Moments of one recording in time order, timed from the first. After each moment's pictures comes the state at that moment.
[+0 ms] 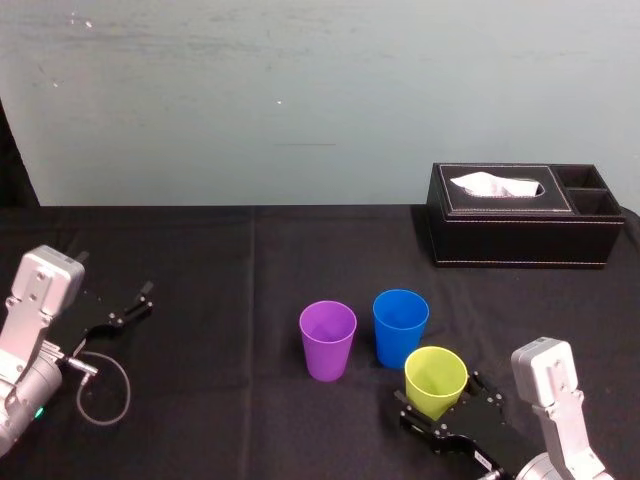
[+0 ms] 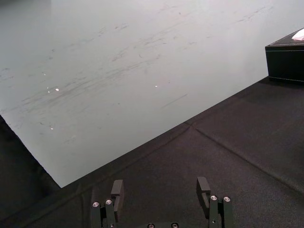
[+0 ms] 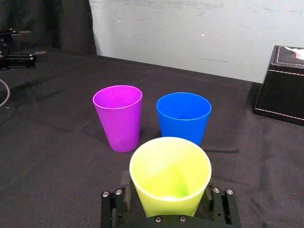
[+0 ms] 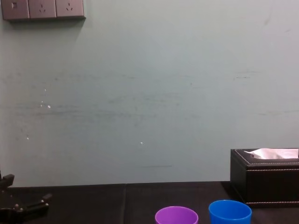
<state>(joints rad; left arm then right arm) -0.20 0.60 0.45 -1.41 -0.25 -0.12 0.03 -0.14 0.35 -0.25 -1.66 0.20 0.06 0.24</state>
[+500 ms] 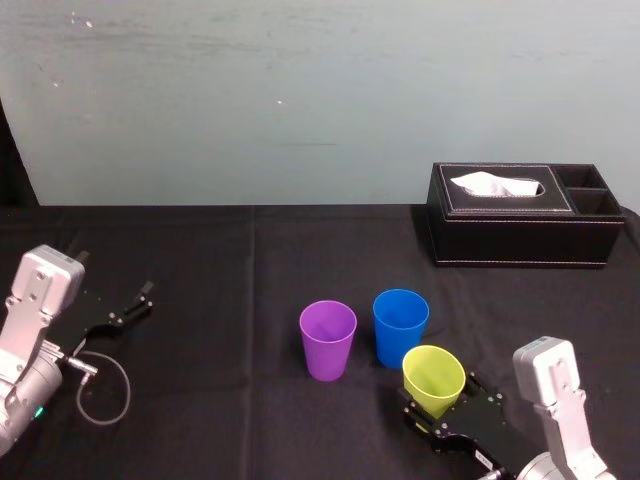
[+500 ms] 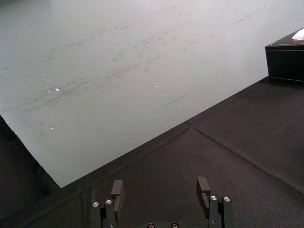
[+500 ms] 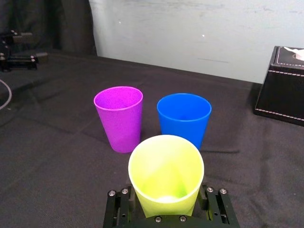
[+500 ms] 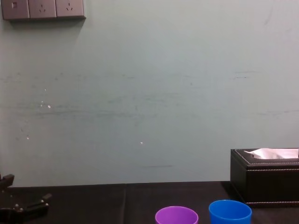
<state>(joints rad) -0.20 0.60 0.45 -1.41 -0.25 -0.12 0.03 -0.15 0.35 -0.24 -1.67 0.20 0.06 0.24</state>
